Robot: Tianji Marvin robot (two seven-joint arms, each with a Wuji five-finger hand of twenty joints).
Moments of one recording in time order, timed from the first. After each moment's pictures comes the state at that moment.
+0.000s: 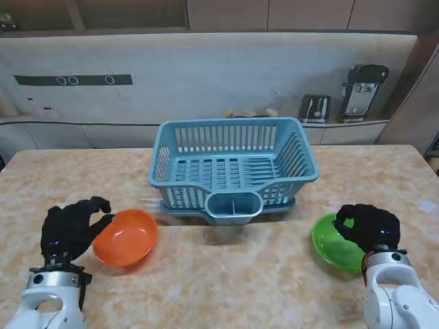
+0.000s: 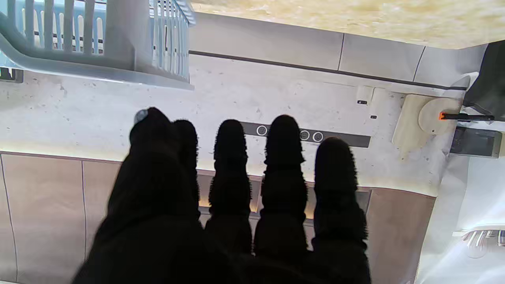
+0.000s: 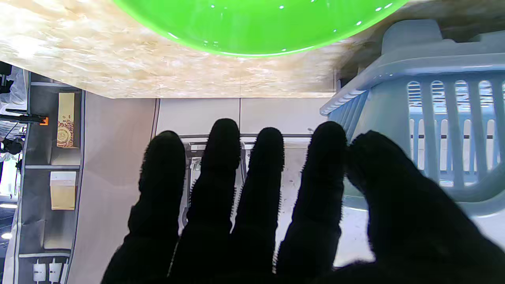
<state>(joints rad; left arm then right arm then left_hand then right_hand) 2.10 -1.14 -1.55 -2.07 1.05 0.27 0.39 -1.92 -1.09 1.53 -1.87 -1.15 0.32 -0.14 1.08 -0.23 -0.04 -0.11 0.62 -0.15 0.83 0.71 0.87 0.02 0.45 0.63 0.78 0.16 0.60 0.81 0.39 0.24 1.15 0.54 0.46 -0.41 0.64 -0.04 0.75 -0.48 0.84 0.58 0.91 -0.24 0.44 0.60 0.85 -0.17 0.59 0.55 0.63 -0.04 1.13 0.52</state>
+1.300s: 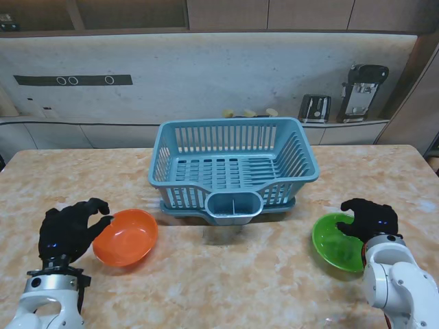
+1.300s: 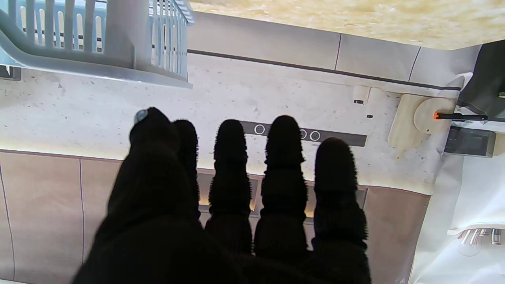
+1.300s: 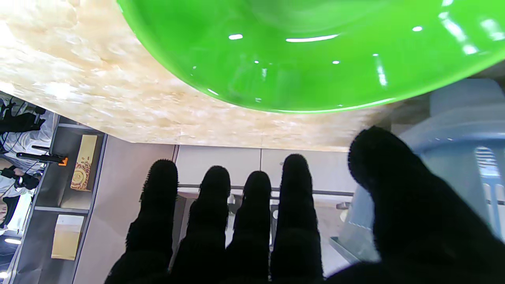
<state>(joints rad) 2.12 -1.14 -1.56 -2.09 1.05 0.28 0.40 -1.78 -1.06 1.50 -1.77 -1.18 0.36 0.12 1.08 -0.23 -0.04 -0.11 0.62 -0.15 0.83 0.71 0.87 0.02 0.45 0.63 0.78 0.16 0.57 0.78 0.39 0.24 1.15 0.54 0.44 -0.45 0.66 0.00 0.49 -0.20 0.38 0.54 0.56 -0.19 0.12 0.35 0.56 -0.15 0.15 0.26 0.33 0.01 0.74 0.30</state>
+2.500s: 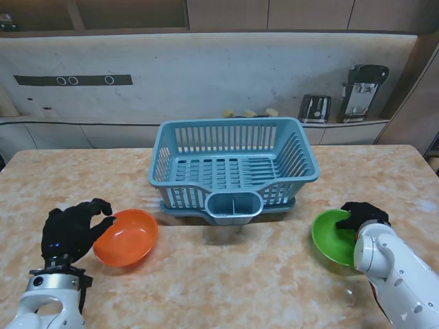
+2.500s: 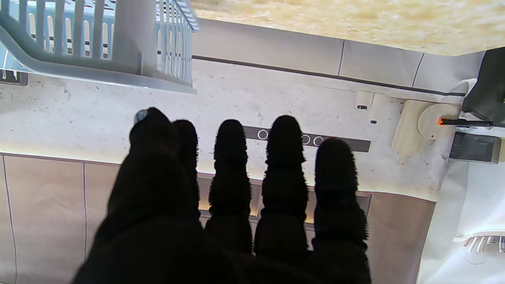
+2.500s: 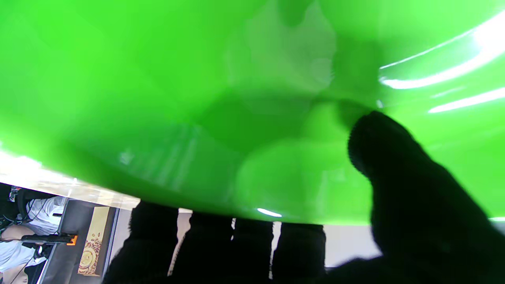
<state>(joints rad) 2.12 -1.14 -1.55 -2.10 1.05 0.28 0.37 -1.44 -1.04 1.29 -1.32 -0.96 0.43 0.13 1.08 -0.23 -0.04 -0.11 0.62 -0.15 0.83 0.71 0.87 0.02 0.45 0.63 0.78 0.16 0.57 0.77 0.39 0.24 1.15 0.54 0.50 -0.53 0.62 0.00 0.52 -0.29 0.57 0.80 0.63 -0.22 0.61 0.79 0.74 -0.22 0.69 0.62 0.57 -0.03 1.01 0.48</state>
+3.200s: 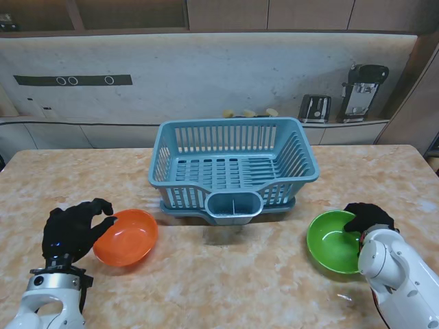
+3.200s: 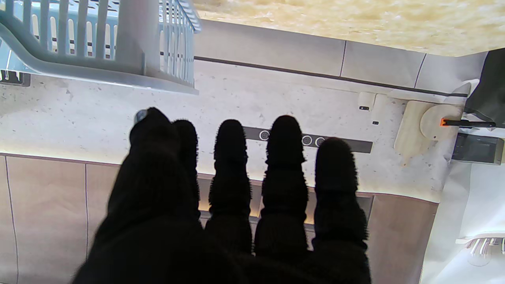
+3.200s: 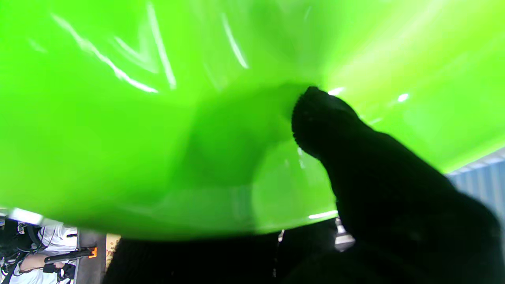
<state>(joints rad) 2.12 -1.14 -1.55 -2.10 1.05 0.28 0.36 -1.55 -1.07 1.42 -1.45 -0.83 0.41 0.06 1.08 -0.23 -0.04 -0.11 0.62 -0.15 0.83 0.71 0.87 0.02 0.45 0.63 0.78 0.16 0.57 0.77 0.39 0.24 1.15 0.54 0.69 -0.77 0.93 -0.11 0.75 -0.44 0.81 0.96 0.83 -0.31 0.68 1.13 0.91 -0.27 1.08 0.77 0.99 -0.17 1.26 0.52</state>
